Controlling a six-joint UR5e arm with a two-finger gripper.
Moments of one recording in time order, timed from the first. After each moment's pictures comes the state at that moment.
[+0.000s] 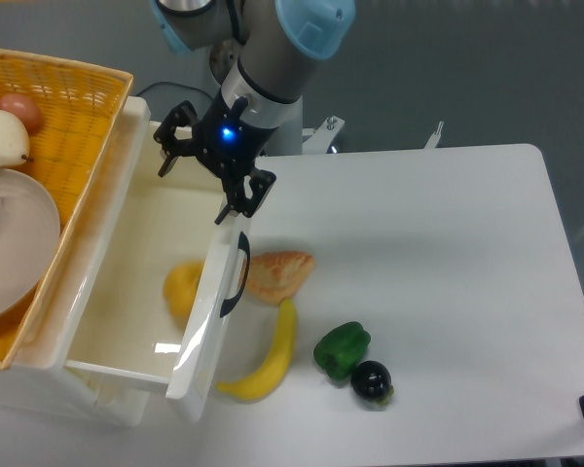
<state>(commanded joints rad) 2.45 -1.65 -1.52 -1.55 0.99 0.96</state>
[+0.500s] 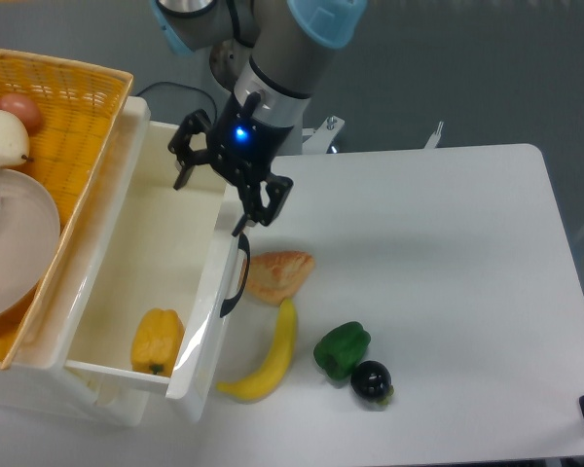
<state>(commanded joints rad) 2.47 -1.68 -1.52 -1.38 1.03 1.00</state>
